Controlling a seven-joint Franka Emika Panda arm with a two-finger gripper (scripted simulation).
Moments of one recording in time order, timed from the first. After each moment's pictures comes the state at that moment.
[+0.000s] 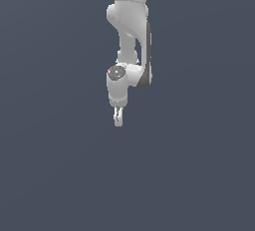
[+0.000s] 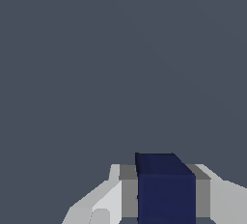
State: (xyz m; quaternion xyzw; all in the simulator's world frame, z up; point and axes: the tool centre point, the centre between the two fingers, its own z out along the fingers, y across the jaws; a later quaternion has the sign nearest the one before) arm -0.095 -0.042 0.013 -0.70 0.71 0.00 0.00
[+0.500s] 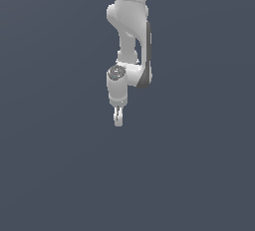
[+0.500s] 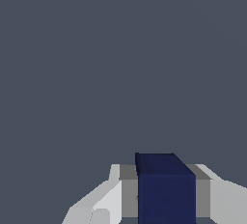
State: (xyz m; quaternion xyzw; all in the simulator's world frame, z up) arm -0.095 -0.042 0.014 -0.70 0.71 0.00 0.00
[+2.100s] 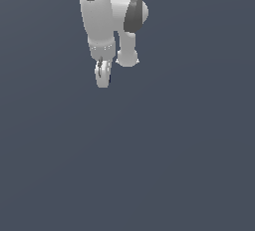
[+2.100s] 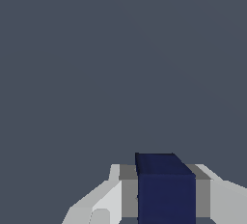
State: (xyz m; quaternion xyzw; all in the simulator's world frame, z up) arm -0.124 -0.085 0.242 -0.70 0.72 0.00 0.00
